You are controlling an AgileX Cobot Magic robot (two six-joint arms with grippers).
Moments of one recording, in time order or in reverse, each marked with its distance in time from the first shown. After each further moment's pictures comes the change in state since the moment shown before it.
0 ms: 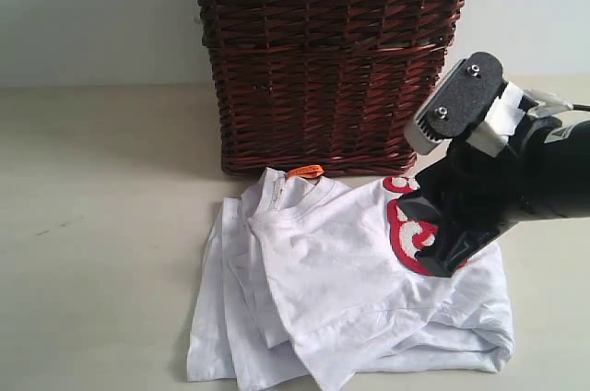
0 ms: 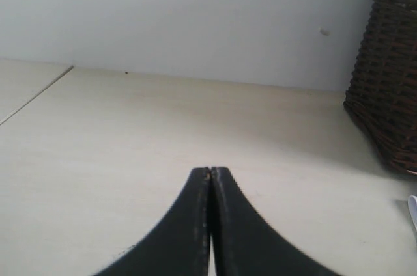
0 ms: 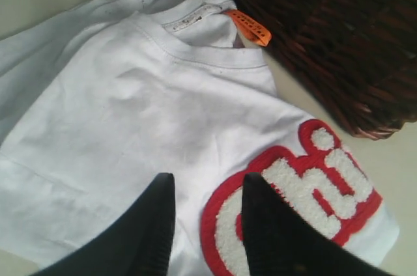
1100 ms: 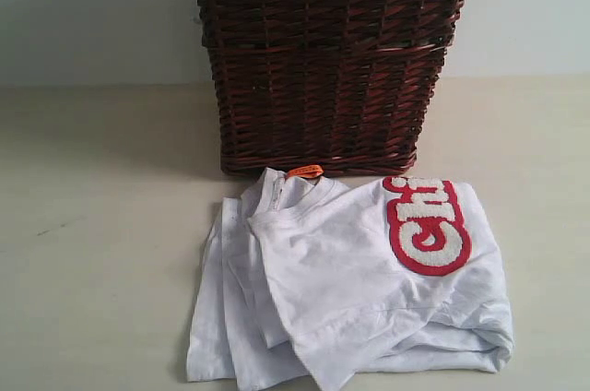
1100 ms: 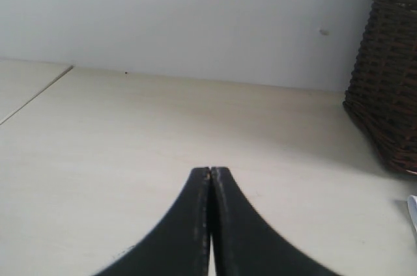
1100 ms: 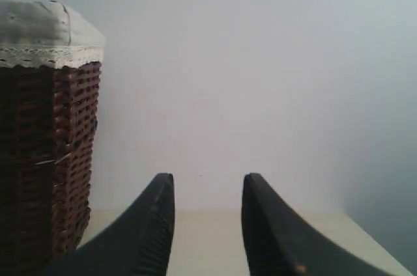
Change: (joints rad) left arm 0.000 0.000 0.000 0.000 0.000 0.000; right arm -0.314 -1.062 0.592 -0.016 -0.620 0.338
